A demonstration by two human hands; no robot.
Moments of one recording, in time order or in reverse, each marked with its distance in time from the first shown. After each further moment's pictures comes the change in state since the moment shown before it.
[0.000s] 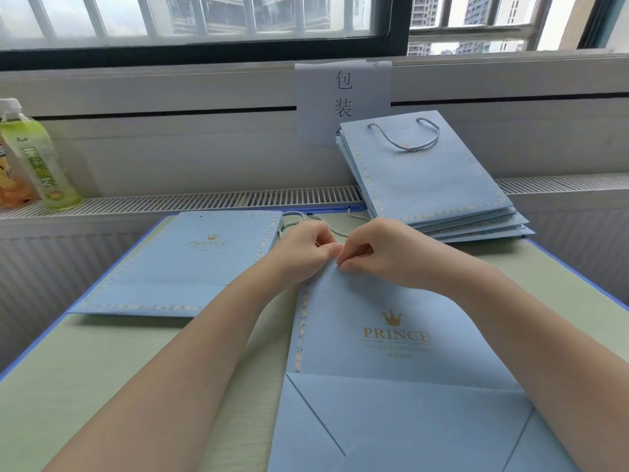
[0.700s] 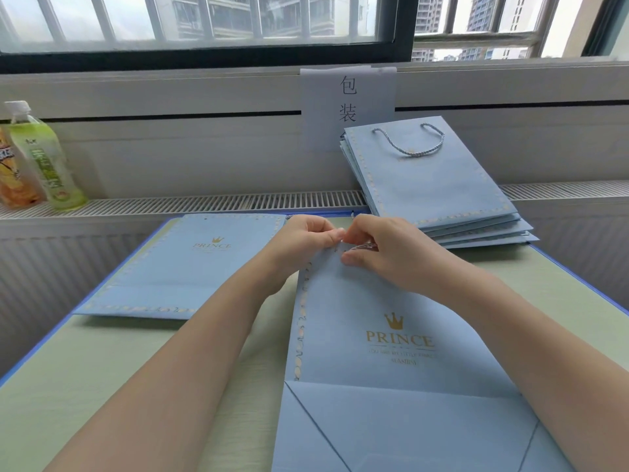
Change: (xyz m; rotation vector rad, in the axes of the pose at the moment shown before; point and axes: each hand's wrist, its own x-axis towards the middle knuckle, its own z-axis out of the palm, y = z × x) left_hand -0.008 0.011 -0.017 -0.468 -0.054 -0.068; right_hand 0.005 0.006 0.002 -0.049 0.132 0.001
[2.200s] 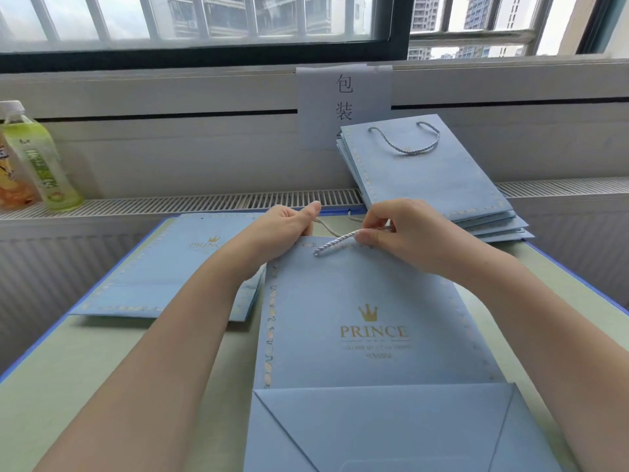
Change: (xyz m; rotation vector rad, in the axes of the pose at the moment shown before) left_hand 0.003 0.010 -0.019 0.290 0.070 -0.118; right_hand -0.002 0.011 -0.022 0.010 0.045 0.008
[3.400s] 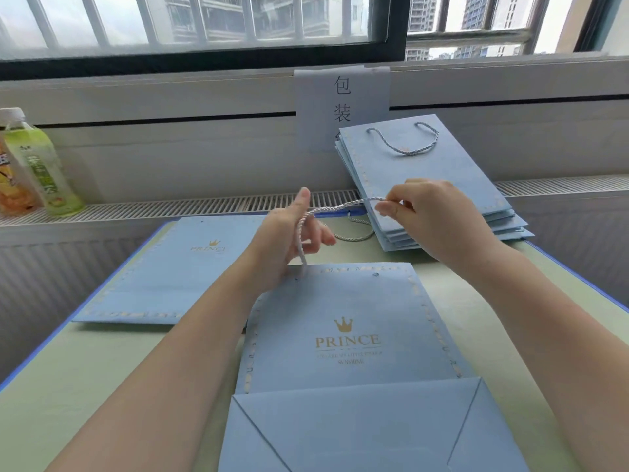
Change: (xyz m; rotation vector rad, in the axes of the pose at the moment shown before) left_hand 0.000 -0.005 0.014 -0.545 -0.022 0.065; right_hand 0.002 0.013 -0.008 -0.246 0.306 0.064
